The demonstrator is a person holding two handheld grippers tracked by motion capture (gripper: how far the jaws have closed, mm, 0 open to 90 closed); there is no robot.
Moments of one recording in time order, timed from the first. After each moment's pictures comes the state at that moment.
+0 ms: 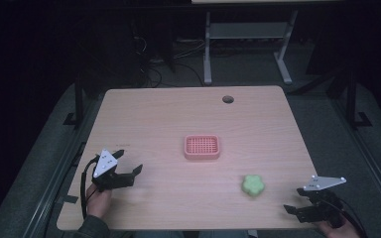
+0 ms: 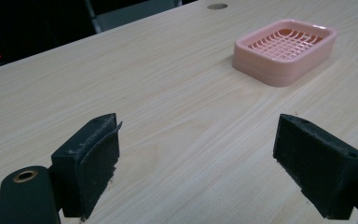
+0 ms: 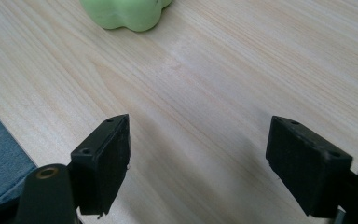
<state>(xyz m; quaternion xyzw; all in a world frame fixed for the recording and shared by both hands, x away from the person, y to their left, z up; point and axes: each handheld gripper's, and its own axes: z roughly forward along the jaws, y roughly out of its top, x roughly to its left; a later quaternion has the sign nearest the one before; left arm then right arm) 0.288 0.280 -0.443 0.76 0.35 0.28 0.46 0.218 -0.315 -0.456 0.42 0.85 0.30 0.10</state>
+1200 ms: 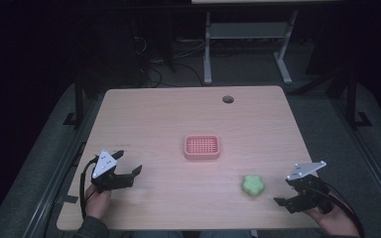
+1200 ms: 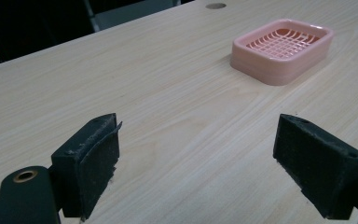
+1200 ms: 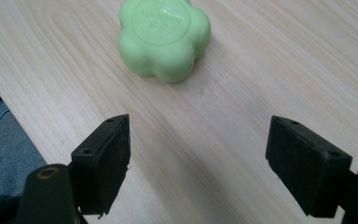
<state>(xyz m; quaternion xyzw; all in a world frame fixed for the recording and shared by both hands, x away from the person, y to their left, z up) 0.286 0.282 -0.443 0.77 0.35 0.28 0.46 0.242 -0.276 -0.419 0.36 0.89 0.26 0.09</state>
